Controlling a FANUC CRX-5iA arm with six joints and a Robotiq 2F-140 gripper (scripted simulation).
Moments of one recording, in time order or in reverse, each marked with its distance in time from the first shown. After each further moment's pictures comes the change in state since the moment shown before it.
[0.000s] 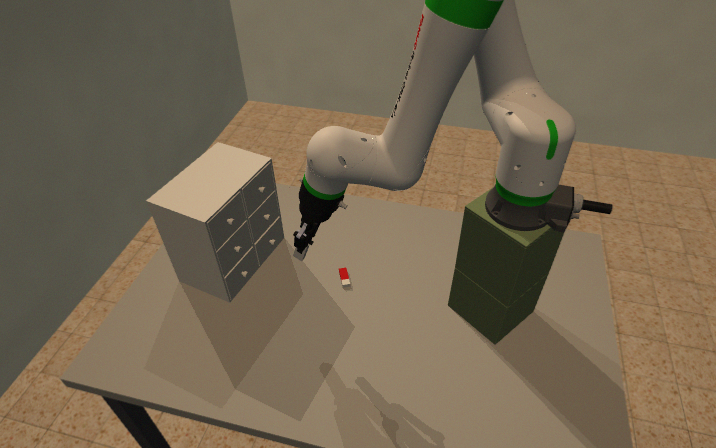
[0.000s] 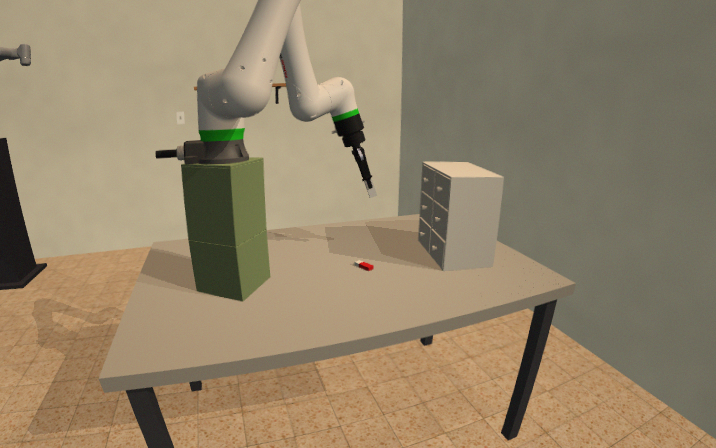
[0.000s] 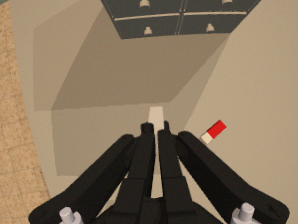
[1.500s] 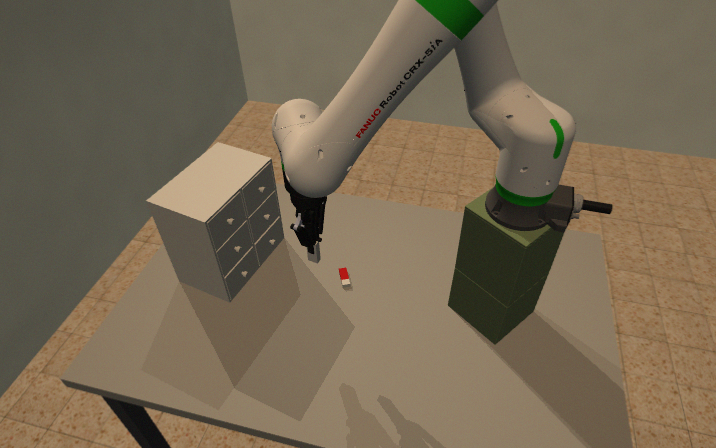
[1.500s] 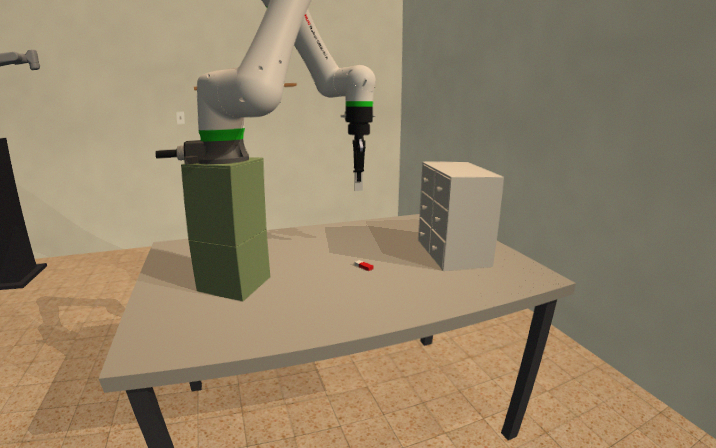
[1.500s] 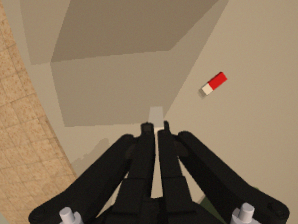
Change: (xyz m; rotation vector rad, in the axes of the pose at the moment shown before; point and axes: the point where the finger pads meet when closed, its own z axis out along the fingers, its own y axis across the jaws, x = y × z) arm -0.031 -0.007 -0.035 0.015 -0.334 -0.005
